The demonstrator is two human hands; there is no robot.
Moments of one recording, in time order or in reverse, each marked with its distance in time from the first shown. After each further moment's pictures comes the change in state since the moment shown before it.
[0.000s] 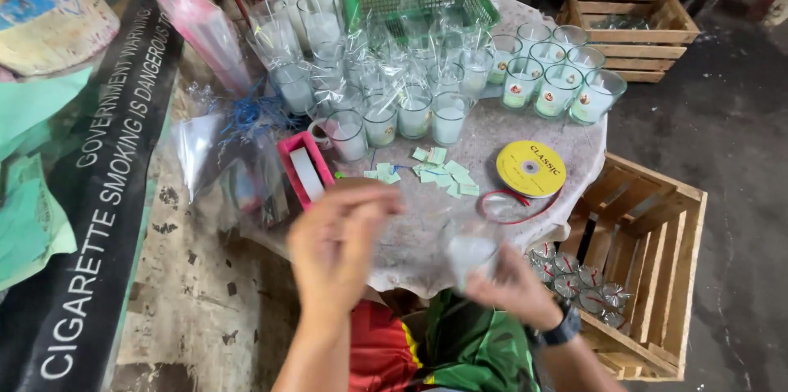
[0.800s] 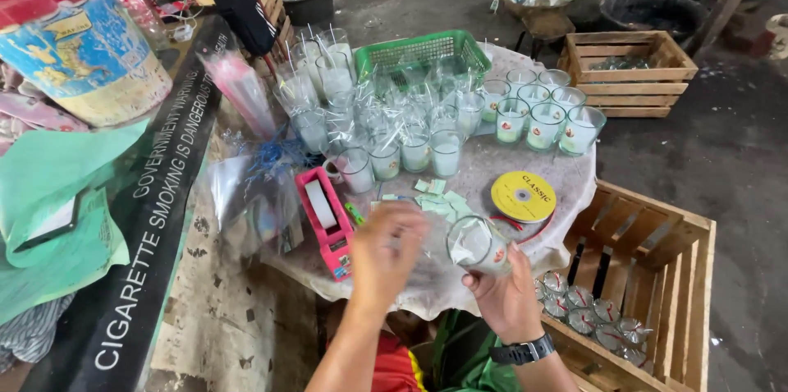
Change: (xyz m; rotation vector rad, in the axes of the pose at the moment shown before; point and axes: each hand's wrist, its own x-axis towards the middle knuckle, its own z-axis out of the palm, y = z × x) left_hand -0.015 -0.028 0.039 0.151 -0.100 0.177; right_hand 0.012 -0.044 0.028 0.822 0.493 0.074
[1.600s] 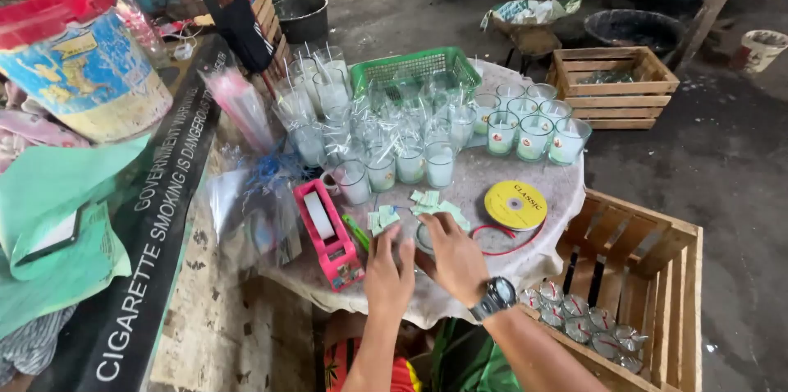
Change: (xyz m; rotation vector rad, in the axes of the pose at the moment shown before) left_hand -0.050 -0.053 0.033 0.258 -0.025 -0.566; right_hand 0.046 0.017 0.030 -1.808 -0.368 -0.603
